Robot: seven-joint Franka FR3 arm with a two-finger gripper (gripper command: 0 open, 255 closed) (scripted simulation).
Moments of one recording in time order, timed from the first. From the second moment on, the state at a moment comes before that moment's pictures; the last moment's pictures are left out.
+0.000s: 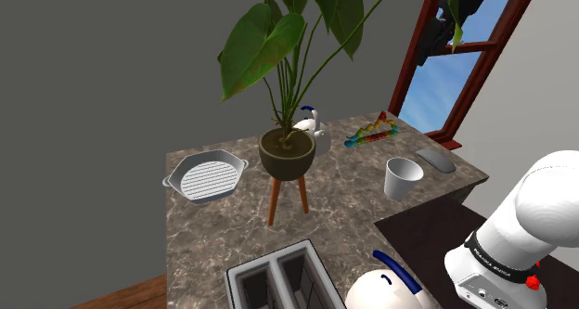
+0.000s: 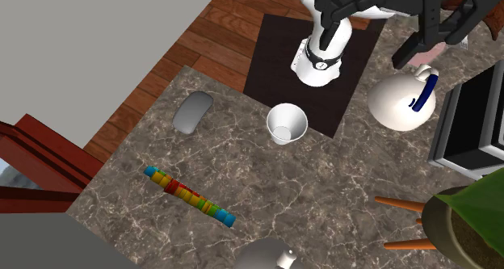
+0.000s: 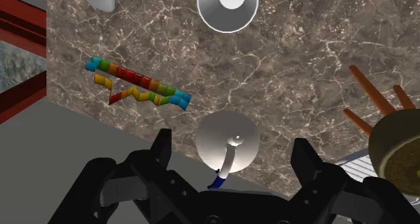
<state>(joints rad) -0.02 -0.80 -0.01 -2.26 -0.11 1.66 -0.05</state>
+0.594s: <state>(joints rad) -0.02 -0.83 0.02 -2.50 -0.12 1.81 -0.01</state>
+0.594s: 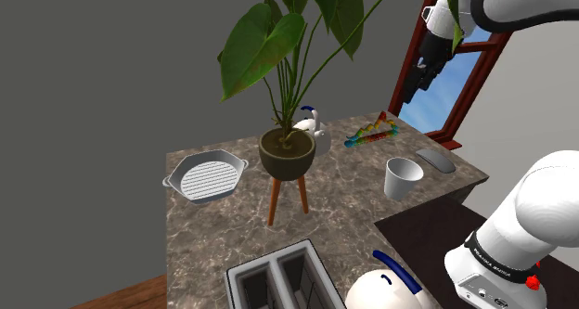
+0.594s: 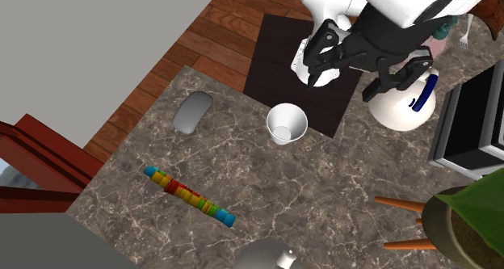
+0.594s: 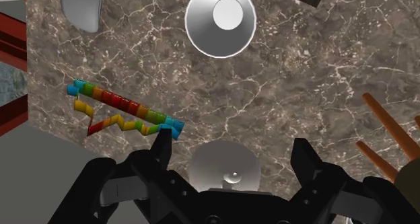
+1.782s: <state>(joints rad) -0.04 -0.65 0.11 -2.97 -0.17 2.30 0.16</state>
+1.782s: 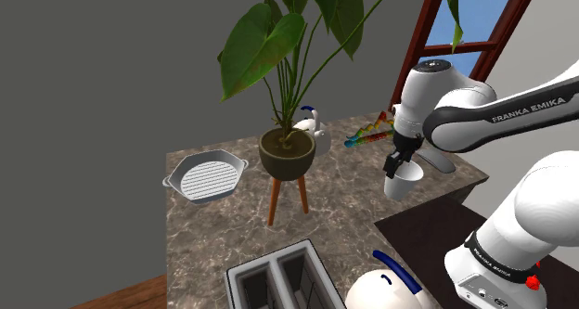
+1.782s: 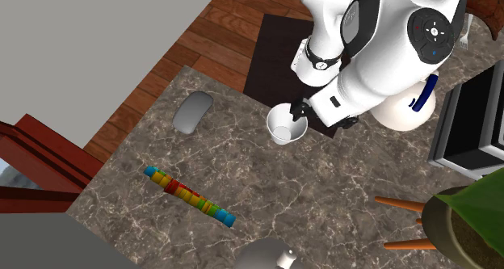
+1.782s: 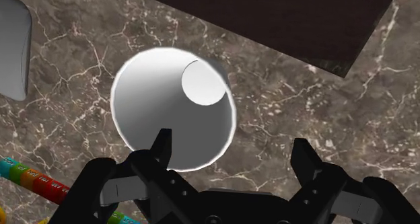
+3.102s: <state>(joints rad) -0.09 -0.50 0.12 -3.02 -0.23 2.50 0.20</state>
